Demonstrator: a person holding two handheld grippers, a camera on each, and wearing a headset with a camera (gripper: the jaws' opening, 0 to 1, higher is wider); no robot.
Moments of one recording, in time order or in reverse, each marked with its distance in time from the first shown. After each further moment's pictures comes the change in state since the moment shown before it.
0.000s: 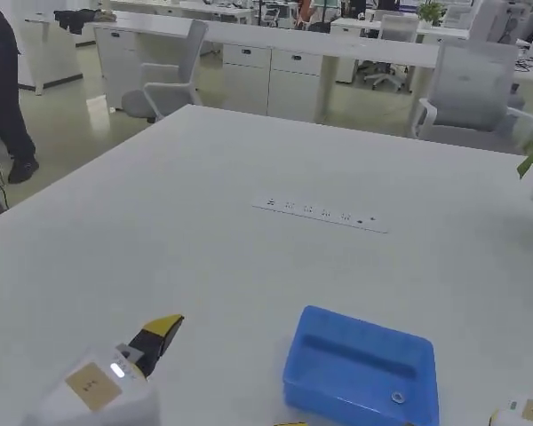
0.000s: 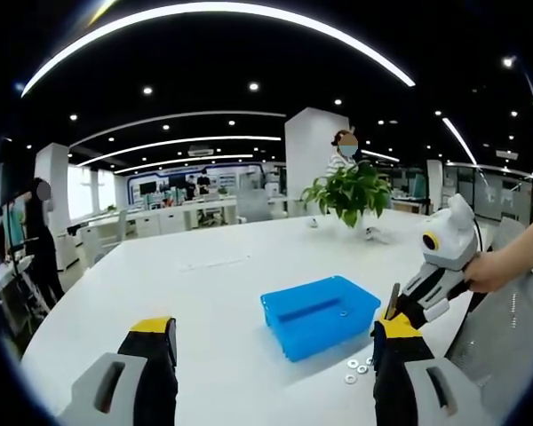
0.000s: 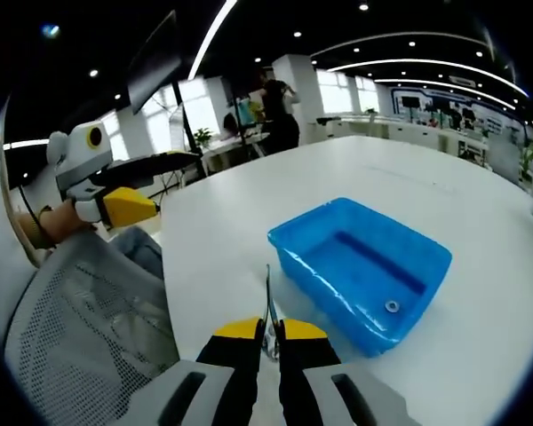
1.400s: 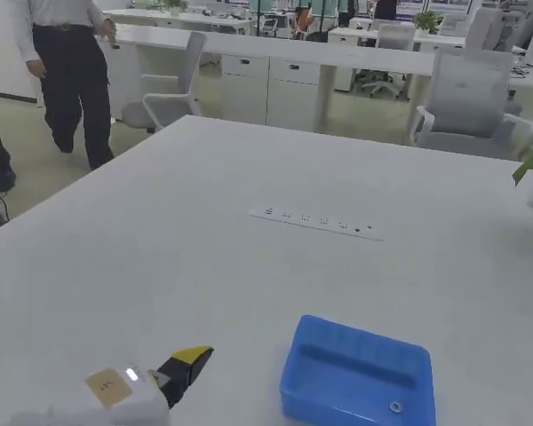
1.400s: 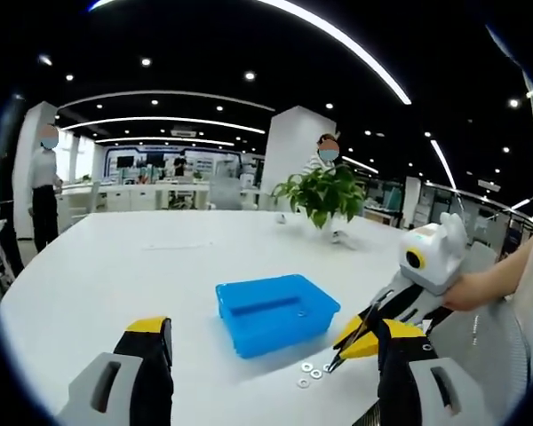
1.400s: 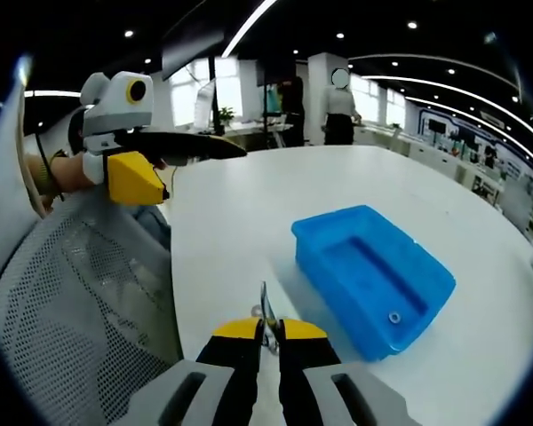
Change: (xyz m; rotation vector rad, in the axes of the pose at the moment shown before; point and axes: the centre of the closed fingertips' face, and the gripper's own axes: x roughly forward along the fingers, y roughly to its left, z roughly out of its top) left arm 0.013 -0.042 -0.012 -0.099 0.069 -0.188; right arm -0.004 0.012 -0.010 -0.188 0.054 -0.002
